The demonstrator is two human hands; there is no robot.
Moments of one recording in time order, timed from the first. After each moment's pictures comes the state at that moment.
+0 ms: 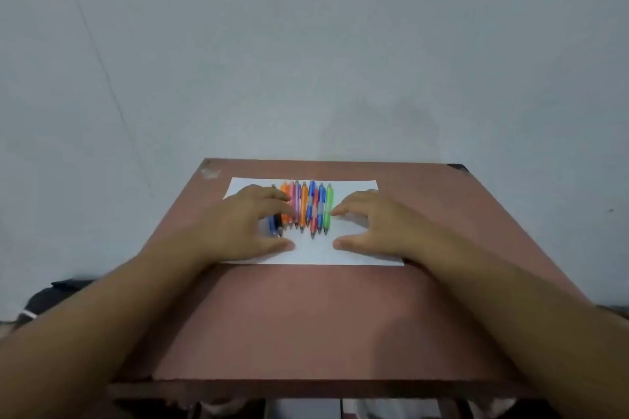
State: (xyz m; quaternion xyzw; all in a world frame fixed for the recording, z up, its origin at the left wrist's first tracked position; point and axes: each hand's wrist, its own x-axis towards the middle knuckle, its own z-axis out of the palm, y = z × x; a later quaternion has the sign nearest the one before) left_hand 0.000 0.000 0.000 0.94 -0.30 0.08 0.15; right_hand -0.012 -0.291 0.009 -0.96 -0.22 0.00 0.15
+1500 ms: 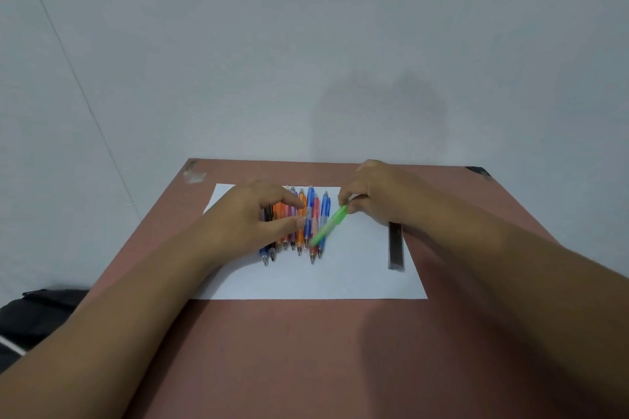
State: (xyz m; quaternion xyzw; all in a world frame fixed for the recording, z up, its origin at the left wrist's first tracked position) left_hand 0.038 -0.022 -0.003 0.91 -0.25 0.08 0.31; right_hand 0.092 -0.297 0.007 -0.97 -0.24 -0.02 0.07
